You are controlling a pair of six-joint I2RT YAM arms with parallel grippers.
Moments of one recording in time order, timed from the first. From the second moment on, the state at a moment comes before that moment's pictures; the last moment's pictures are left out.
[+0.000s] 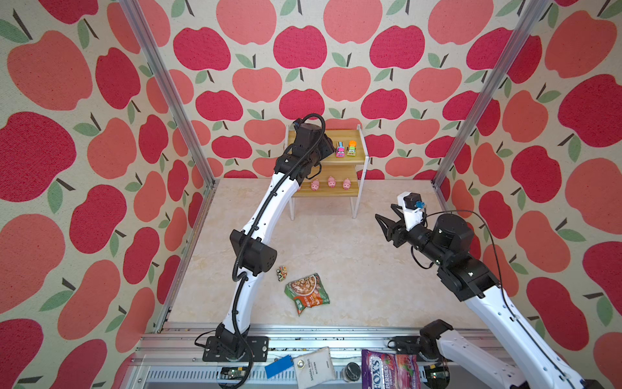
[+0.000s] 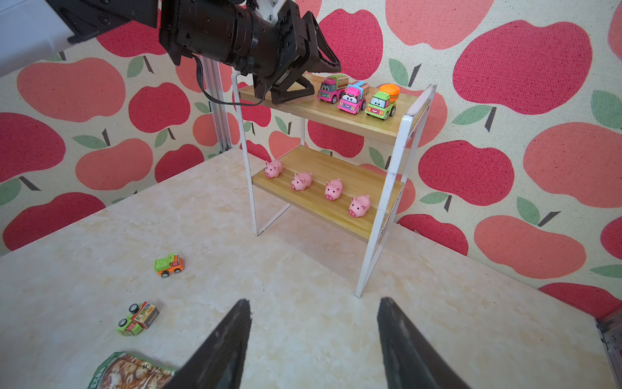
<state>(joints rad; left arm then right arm) -0.52 2.30 2.70 -0.72 -0.09 -0.78 0.53 0.84 0.94 -0.26 -0.14 -0.08</state>
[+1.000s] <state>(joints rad) -0.53 2.25 2.66 -0.78 -0.11 -0.76 0.53 0.82 0.94 -0.26 -0.14 -0.07</state>
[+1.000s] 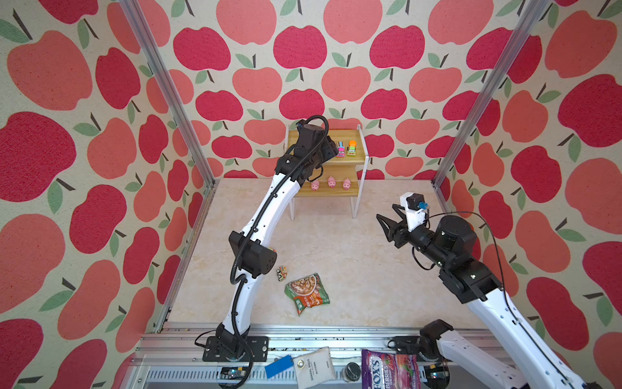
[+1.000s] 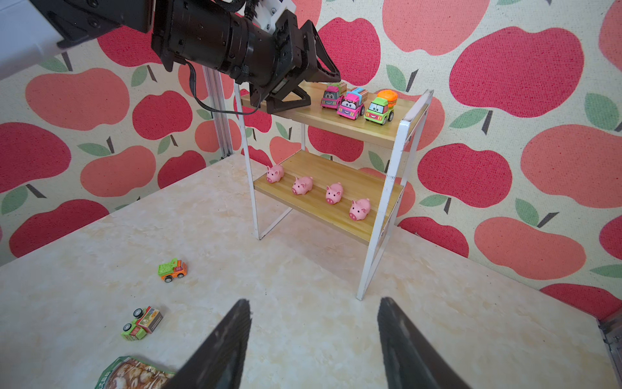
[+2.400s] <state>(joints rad) -0.18 0.87 0.85 -0.88 -0.04 -0.61 1.08 1.86 1.09 0.03 -0.21 0.36</state>
